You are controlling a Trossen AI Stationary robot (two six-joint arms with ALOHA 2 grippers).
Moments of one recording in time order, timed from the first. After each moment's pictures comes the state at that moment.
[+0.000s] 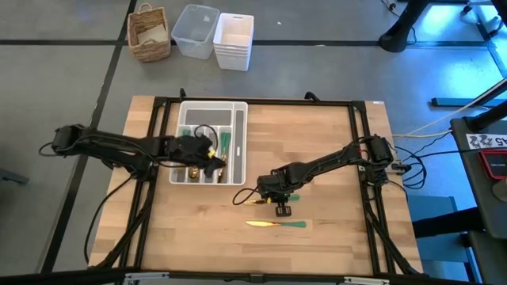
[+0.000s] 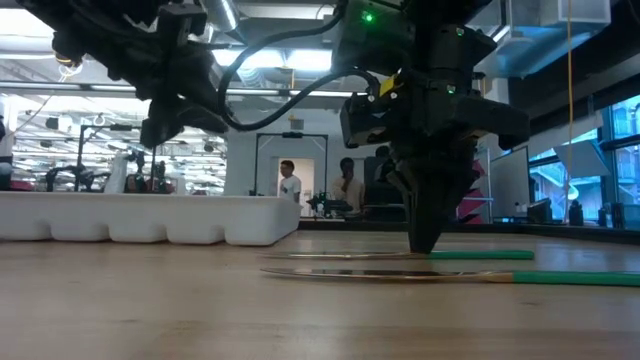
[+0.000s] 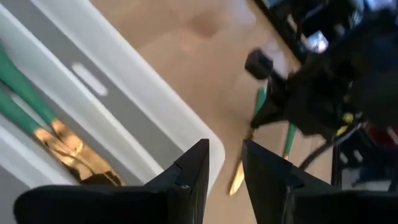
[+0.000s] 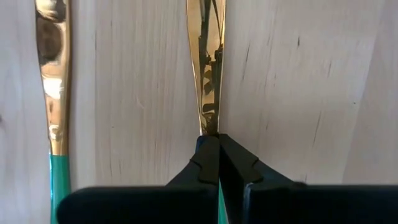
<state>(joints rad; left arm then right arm) 0.04 1.01 0.51 -0.05 -0.05 -0.81 0.19 1.97 1.28 -0.64 -0.15 0.10</state>
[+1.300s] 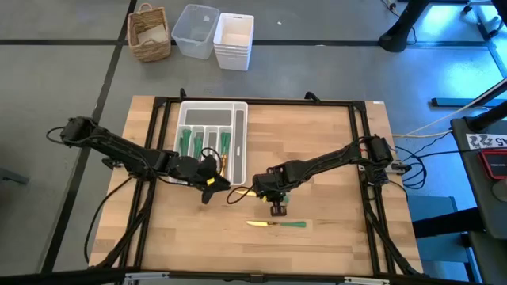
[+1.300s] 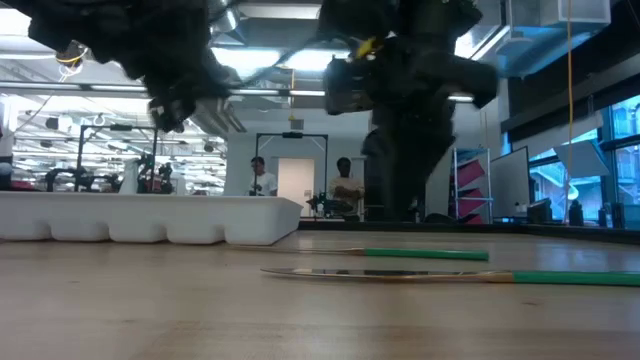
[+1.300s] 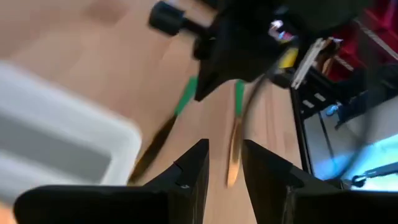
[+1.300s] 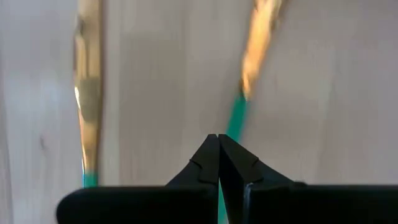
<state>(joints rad) -0.25 1.14 0.51 0.18 -0.12 -0.66 0.18 1.97 1.40 -0.71 -0.12 0.13</state>
